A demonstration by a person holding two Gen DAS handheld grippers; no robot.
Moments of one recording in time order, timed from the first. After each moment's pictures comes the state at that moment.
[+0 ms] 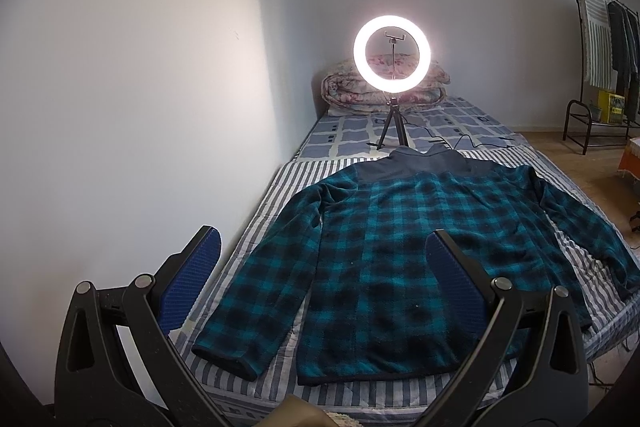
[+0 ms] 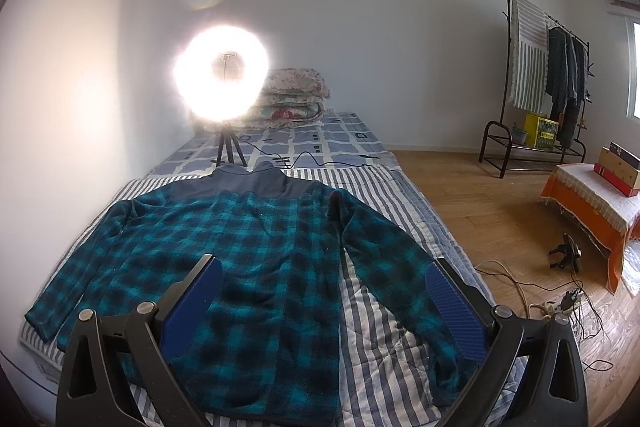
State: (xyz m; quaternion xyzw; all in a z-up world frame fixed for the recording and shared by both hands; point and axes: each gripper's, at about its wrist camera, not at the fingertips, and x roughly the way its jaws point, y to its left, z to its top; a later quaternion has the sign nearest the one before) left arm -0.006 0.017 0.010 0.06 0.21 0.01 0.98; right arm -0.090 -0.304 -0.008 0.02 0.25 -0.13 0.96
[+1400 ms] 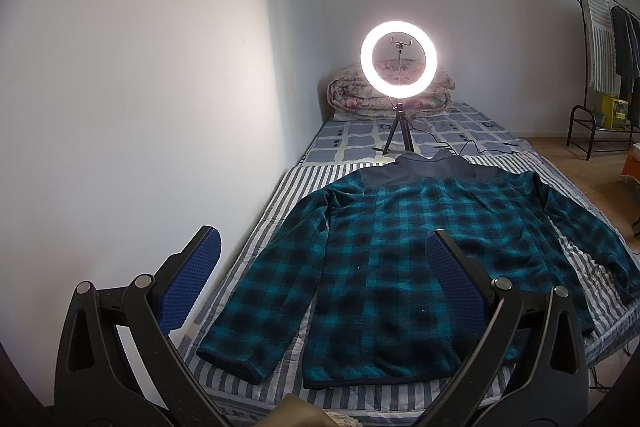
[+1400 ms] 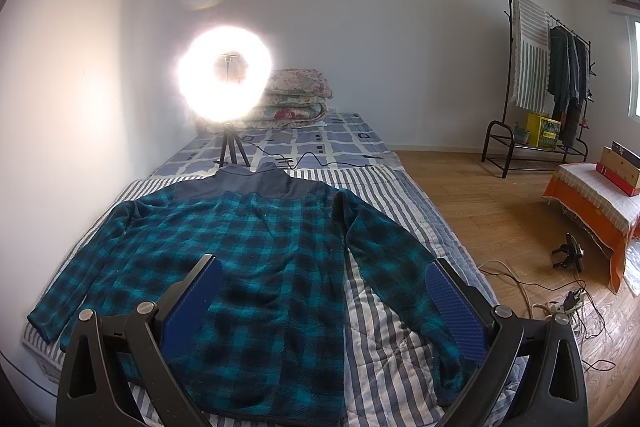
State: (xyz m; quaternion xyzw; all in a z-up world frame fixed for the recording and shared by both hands) left arm -0.004 0.025 0.012 0.05 0.20 0.02 0.98; right arm -0.089 -0.301 -0.010 0.02 0.25 -0.12 0.96
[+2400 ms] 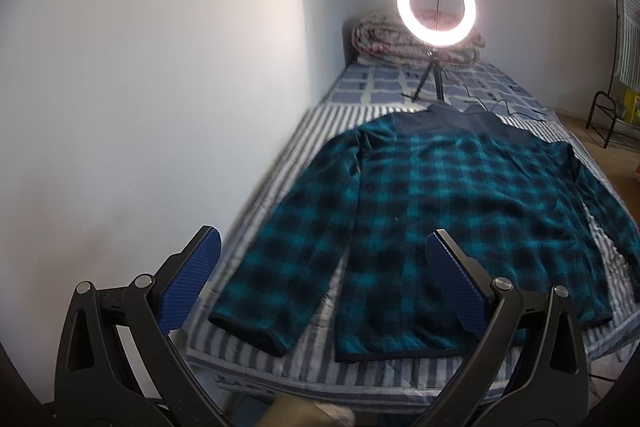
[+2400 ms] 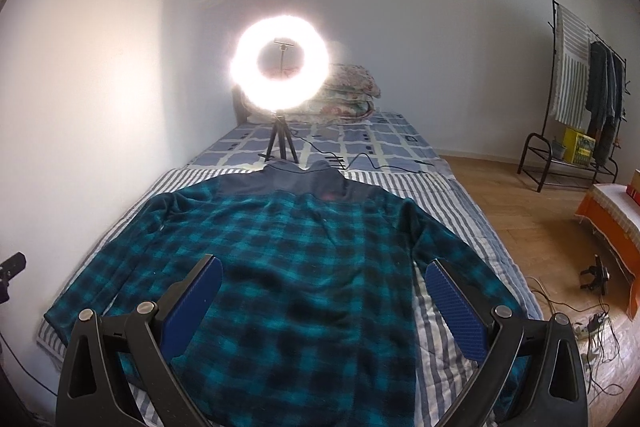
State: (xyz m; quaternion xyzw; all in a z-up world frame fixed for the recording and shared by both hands) left arm 0.034 0.078 -0.039 0.02 0.31 0.04 0.95; right arm -0.034 -0.225 -0.014 -0.01 0.26 -0.07 0.96
